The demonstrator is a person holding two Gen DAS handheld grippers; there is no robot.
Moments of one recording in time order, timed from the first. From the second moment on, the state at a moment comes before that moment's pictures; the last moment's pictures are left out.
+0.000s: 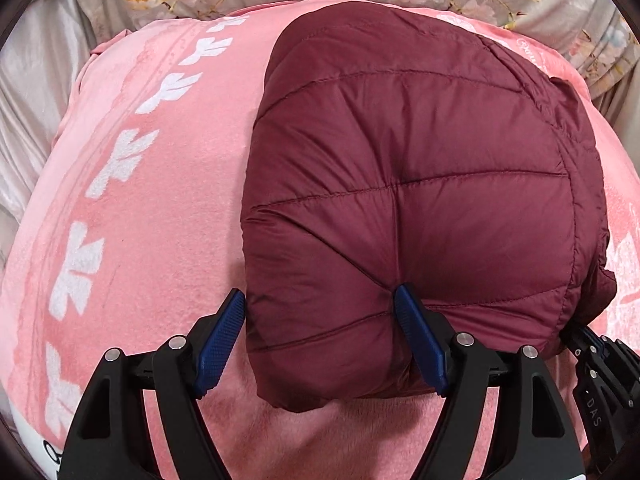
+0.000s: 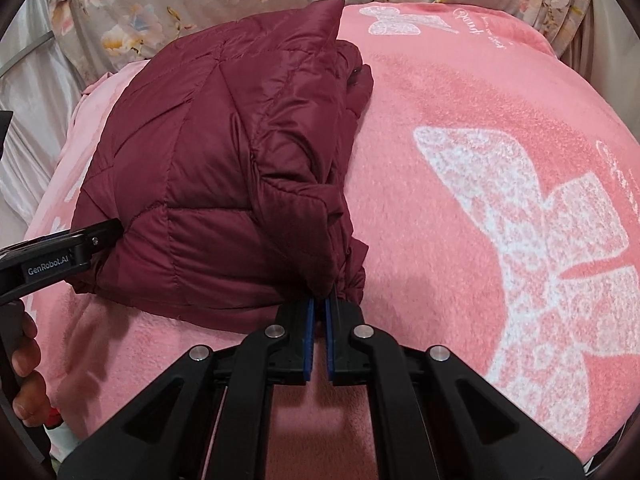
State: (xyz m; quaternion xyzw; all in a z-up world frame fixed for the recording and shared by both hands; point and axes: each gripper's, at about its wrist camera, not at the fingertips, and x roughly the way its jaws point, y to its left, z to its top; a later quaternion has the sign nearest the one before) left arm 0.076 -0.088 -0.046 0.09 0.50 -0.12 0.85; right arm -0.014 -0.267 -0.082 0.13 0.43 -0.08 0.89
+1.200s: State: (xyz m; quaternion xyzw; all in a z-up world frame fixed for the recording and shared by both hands) left arm 0.225 -0.086 0.061 0.01 0.47 -0.12 0.87; right arm 0.134 -0.352 0.022 0.31 0.37 -0.09 0.87
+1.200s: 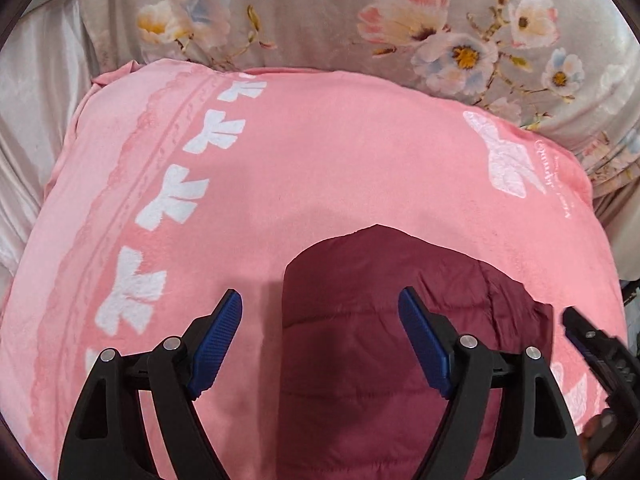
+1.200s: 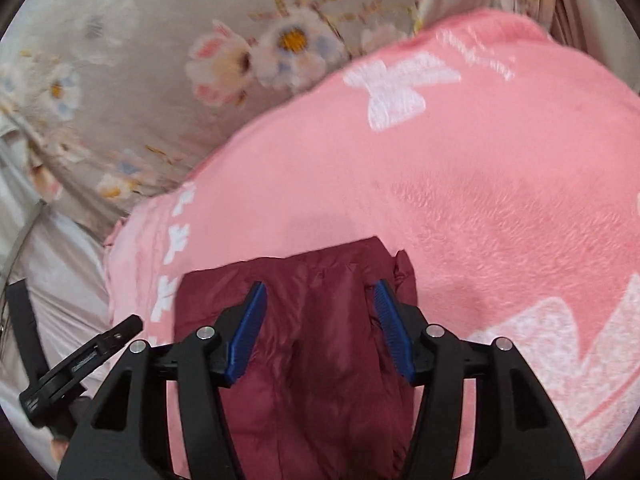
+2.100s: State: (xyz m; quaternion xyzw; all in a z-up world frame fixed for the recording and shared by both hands) left arm 0.232 -0.155 -0.039 0.06 0.43 -0.11 0.89; right arm 0.144 -0.324 -0.051 0.12 0.37 -0.20 0.90
